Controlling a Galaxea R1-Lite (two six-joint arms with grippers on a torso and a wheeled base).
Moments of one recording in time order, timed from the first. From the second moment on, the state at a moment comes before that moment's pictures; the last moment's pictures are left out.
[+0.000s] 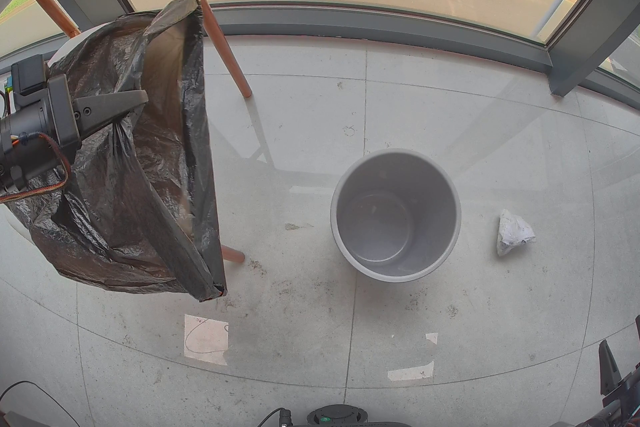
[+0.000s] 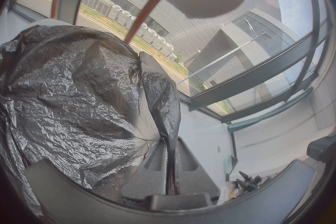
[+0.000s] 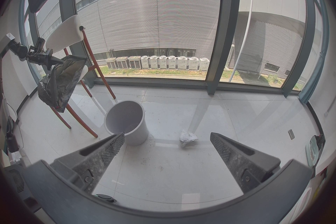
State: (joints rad) left arm -0.20 1.26 -0.99 -0.21 -0.53 -0.46; right arm 0.01 0.02 -0.02 0.00 -0.01 0.00
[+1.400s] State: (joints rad) left arm -0.39 1.47 -1.03 -0.48 -1.05 -0.85; right arm 0.01 0.02 -0.02 0.00 -0.01 0.01
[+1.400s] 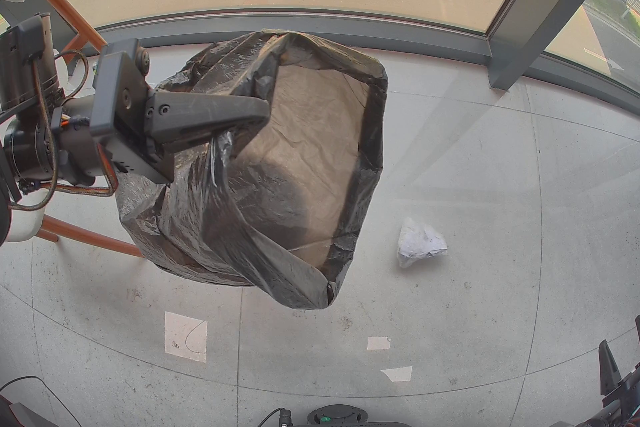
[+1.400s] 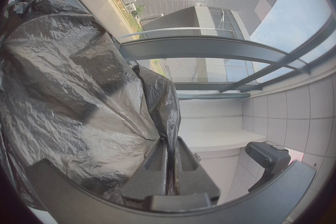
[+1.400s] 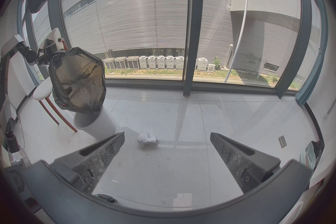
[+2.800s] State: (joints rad) left arm -0.38 1.50 -0.73 -1.06 -0.99 -1.07; right arm 0.44 1.31 -0.43 -0.64 0.35 0.55
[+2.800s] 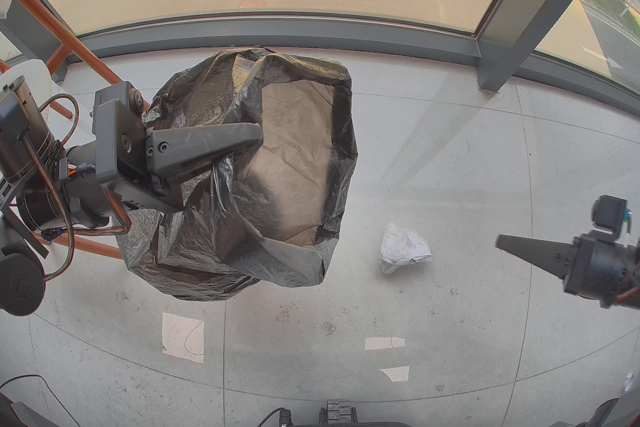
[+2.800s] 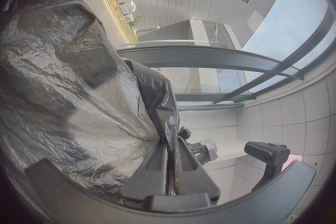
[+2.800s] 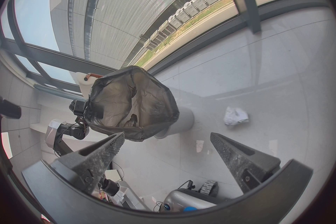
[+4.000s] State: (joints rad) left arm -0.43 1.50 -0.72 -1.09 -1.11 -1.18; right arm 0.50 2.14 -0.67 -1.31 0.55 0.65
